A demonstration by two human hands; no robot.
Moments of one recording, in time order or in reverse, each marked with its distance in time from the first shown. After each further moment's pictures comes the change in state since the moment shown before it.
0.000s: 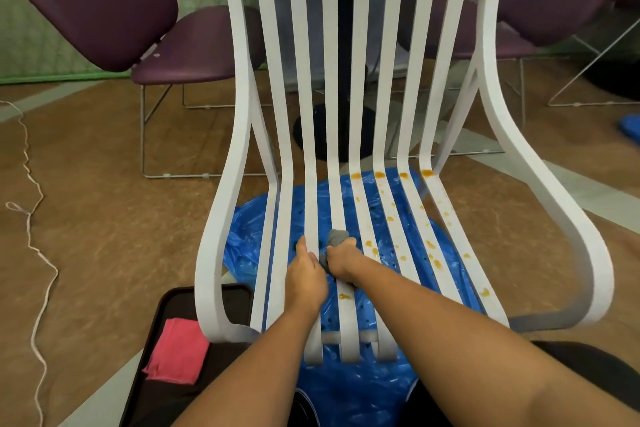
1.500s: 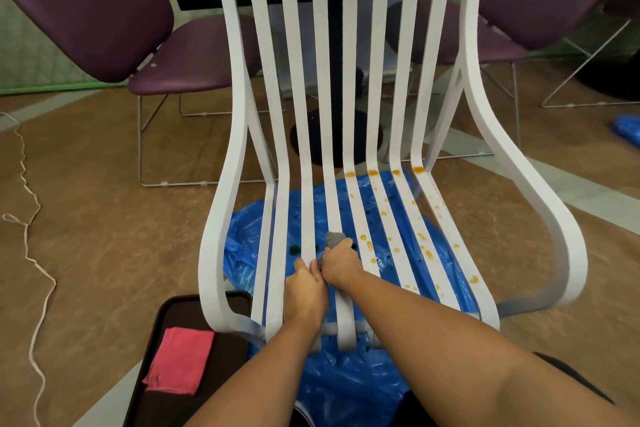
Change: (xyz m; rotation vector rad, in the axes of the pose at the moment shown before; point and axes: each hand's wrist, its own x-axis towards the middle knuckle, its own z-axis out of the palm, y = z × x) left_hand -0.010 0.004 -0.002 0.177 0.052 -0.073; right_hand 0.009 -0.005 0.015 0.077 0.128 0.037
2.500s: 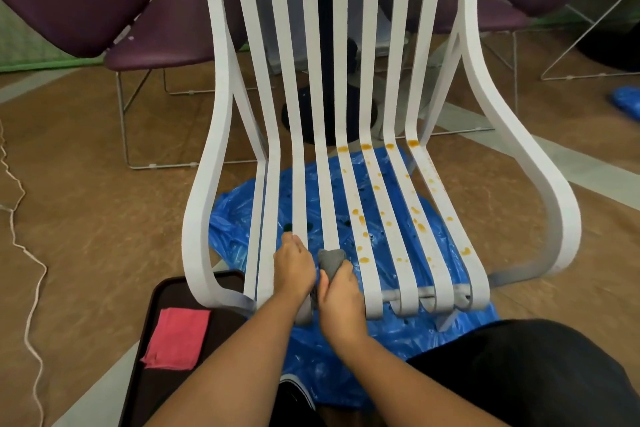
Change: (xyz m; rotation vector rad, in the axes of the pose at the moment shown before) left_hand 0.014 0.002 -0.001 -0.171 0.038 0.041; right_hand -0.075 0.078 0.037 0.099 0.270 -0.276
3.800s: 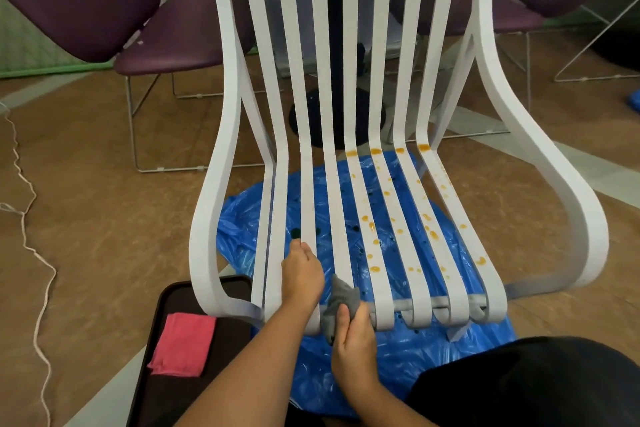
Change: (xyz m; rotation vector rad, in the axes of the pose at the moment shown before) left_hand -0.004 0.005 -0.006 -0.055 -0.025 -0.017; right_hand -0.037 0.035 0.014 0.253 0.061 -0.001
